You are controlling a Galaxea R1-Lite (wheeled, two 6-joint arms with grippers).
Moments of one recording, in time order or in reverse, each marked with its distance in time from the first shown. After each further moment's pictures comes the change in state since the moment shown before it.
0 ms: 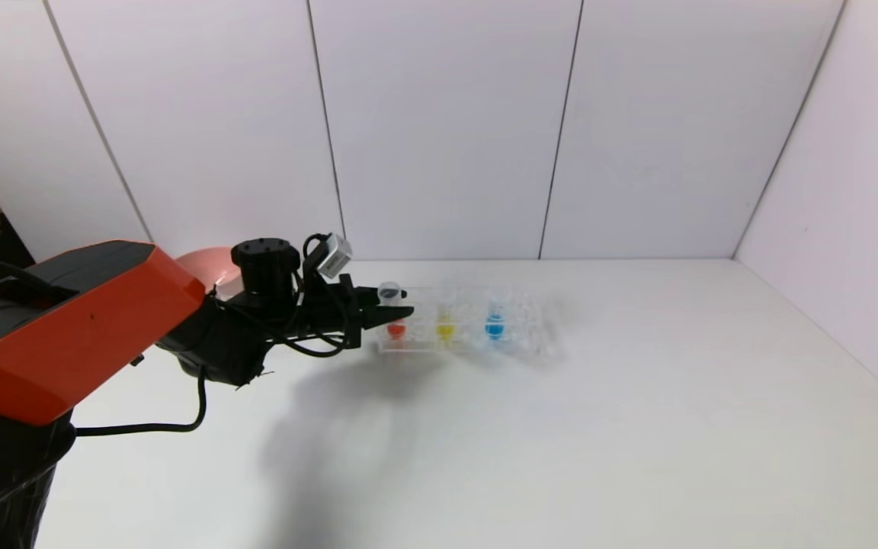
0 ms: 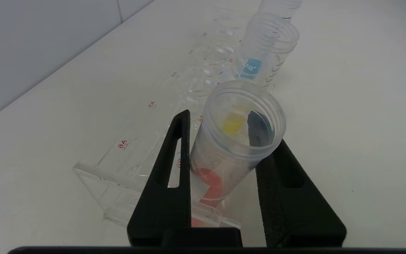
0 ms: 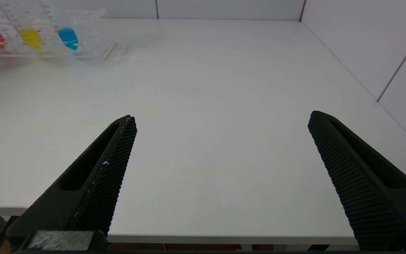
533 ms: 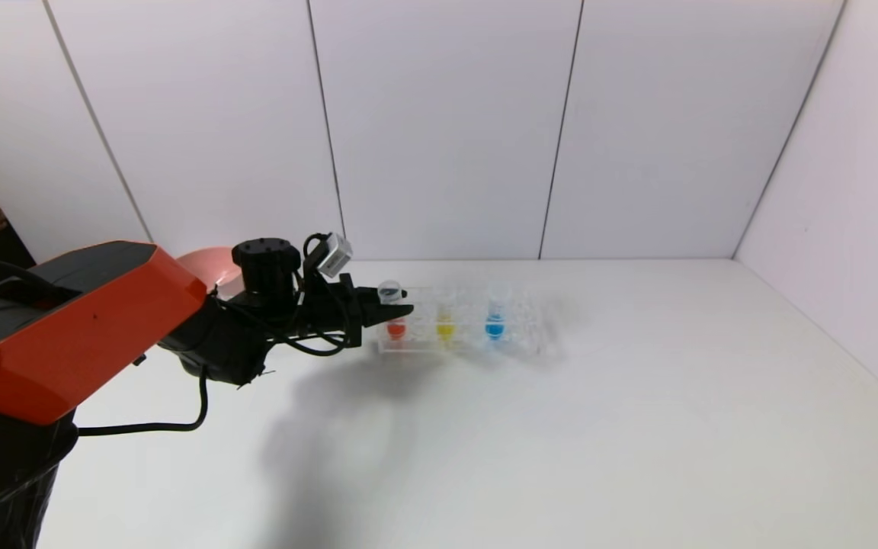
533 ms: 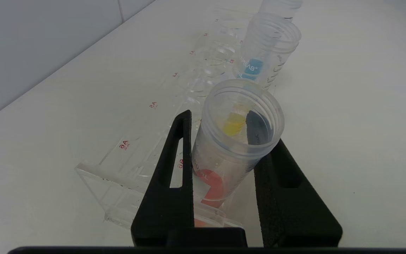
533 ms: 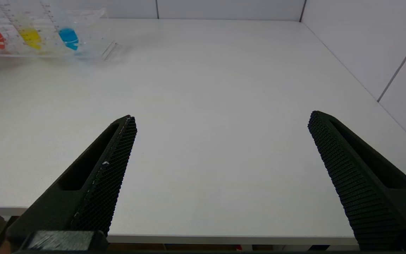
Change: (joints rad) left arm -0.001 0.003 -0.006 0.002 -0.001 -0.008; right arm 0.000 0.000 0.000 0.000 0.000 0.000
